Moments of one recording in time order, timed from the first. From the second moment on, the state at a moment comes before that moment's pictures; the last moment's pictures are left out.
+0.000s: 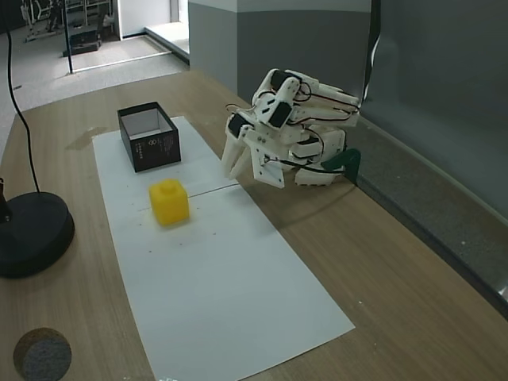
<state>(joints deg) -0.3 197.8 175.1 73.3 2.5</state>
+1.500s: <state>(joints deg) 2.3 197.8 170.3 58.9 -1.7</state>
